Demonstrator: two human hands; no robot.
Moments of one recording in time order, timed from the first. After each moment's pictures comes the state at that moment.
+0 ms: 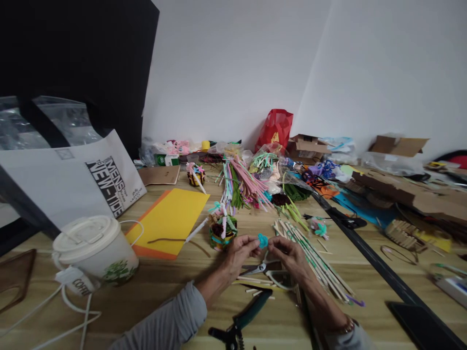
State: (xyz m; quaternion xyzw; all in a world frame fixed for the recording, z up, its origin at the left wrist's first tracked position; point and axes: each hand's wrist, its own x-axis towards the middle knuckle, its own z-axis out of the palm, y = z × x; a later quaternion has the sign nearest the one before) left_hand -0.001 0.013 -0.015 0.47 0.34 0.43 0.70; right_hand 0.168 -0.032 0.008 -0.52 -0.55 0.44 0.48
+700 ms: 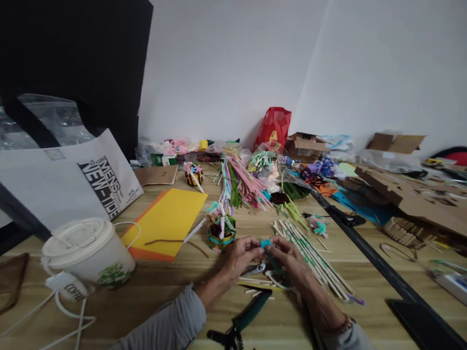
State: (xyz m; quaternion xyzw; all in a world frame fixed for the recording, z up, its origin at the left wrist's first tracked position) left_hand 0.000 0.004 -0.006 0.51 0.33 0.39 0.69; right_hand 0.152 -0.040 0.015 -0.49 -0.42 0.56 0.53
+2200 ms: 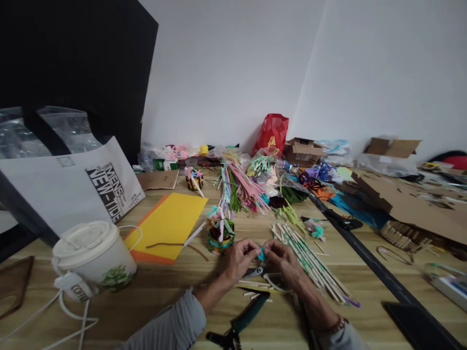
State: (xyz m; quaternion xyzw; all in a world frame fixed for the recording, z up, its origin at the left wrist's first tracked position) left_hand -0.003 0.001 -0.001 0.61 0.35 0.44 0.57; right_hand 0.153 -0.035 0.006 -0.48 -0.48 0.53 0.51
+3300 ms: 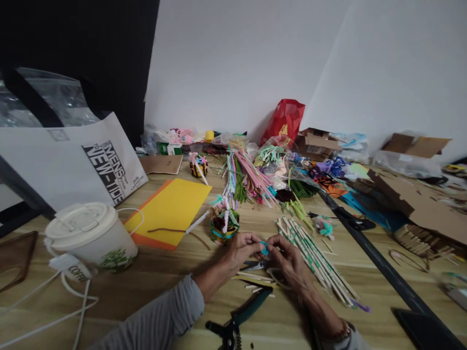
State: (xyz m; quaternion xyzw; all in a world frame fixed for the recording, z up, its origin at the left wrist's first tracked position) left_hand -0.002 0.008 -0.008 0.48 0.34 0.40 0.70; right_hand 0.151 -0.043 0.008 -0.51 -0.57 0.43 0.48
